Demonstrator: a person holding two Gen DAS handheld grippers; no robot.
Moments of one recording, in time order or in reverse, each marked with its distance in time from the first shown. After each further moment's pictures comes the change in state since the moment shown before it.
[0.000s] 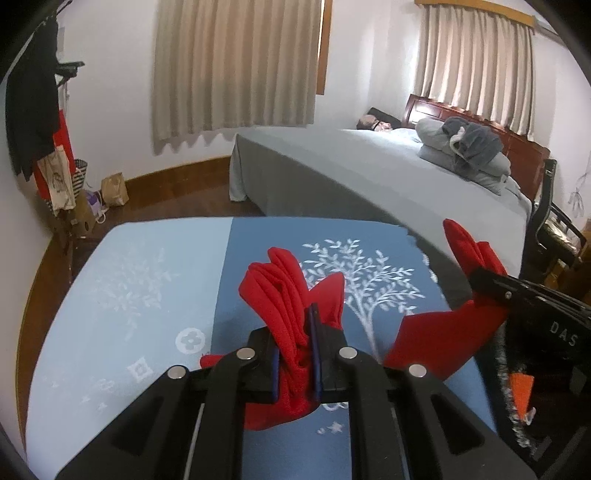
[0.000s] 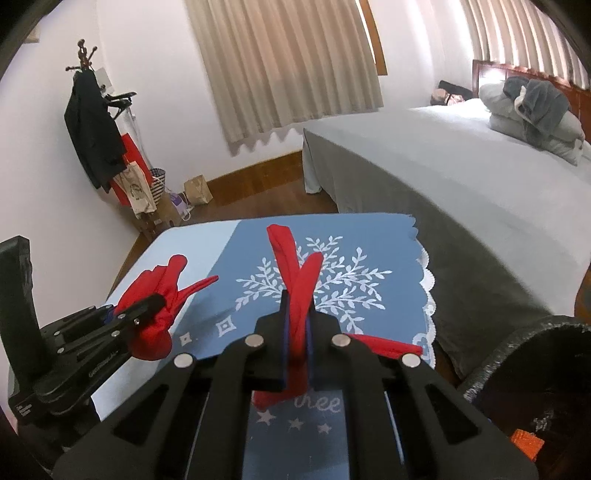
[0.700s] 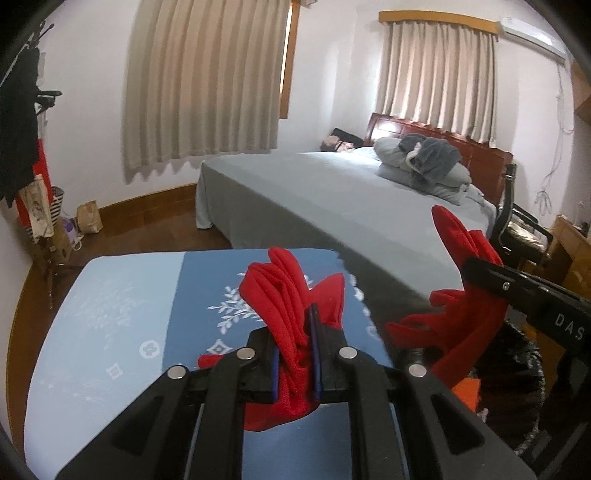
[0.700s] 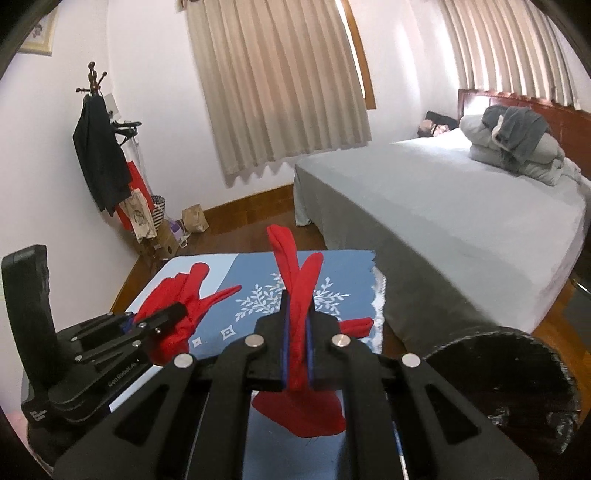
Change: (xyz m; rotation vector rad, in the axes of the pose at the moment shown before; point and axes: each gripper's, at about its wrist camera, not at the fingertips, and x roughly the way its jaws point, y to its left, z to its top) left arm -0.063 -0.067 0.004 0.050 -0.096 -0.120; right arm -0.117 -0.018 0.002 -0.011 -0.129 -0.038
